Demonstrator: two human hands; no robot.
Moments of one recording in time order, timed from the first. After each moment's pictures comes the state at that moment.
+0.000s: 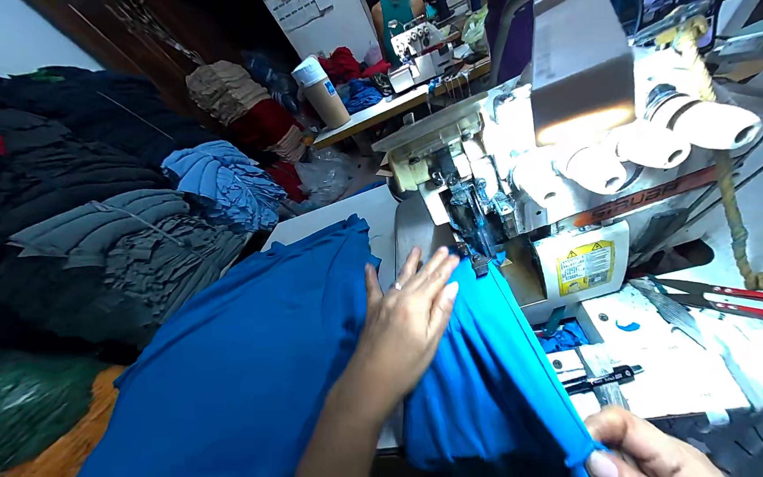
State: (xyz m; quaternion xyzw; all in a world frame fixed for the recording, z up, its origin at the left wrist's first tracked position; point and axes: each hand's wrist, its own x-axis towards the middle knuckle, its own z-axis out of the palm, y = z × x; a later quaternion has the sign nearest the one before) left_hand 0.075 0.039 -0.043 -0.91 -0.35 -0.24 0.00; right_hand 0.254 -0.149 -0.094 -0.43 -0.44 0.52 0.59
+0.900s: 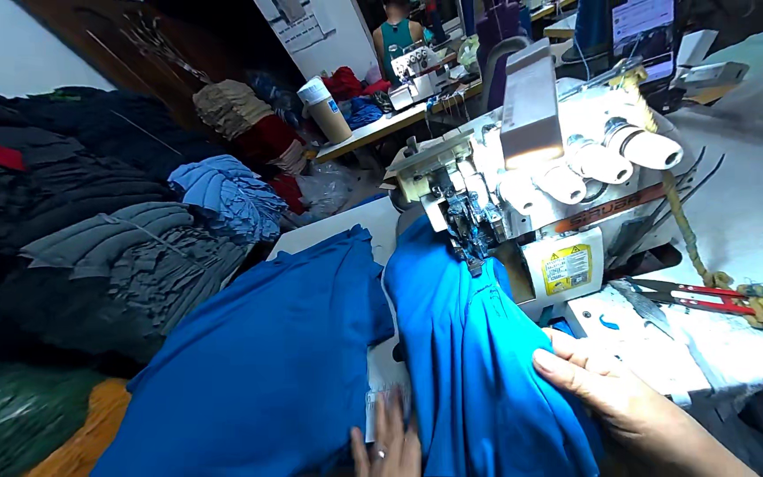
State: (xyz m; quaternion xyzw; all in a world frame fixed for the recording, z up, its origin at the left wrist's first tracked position) left_hand 0.006 -0.080 -0.108 -0.85 -0.49 -0.17 -0.06; right_hand 0.258 -0.096 -0.079 -0.33 -0.38 0.62 0.61
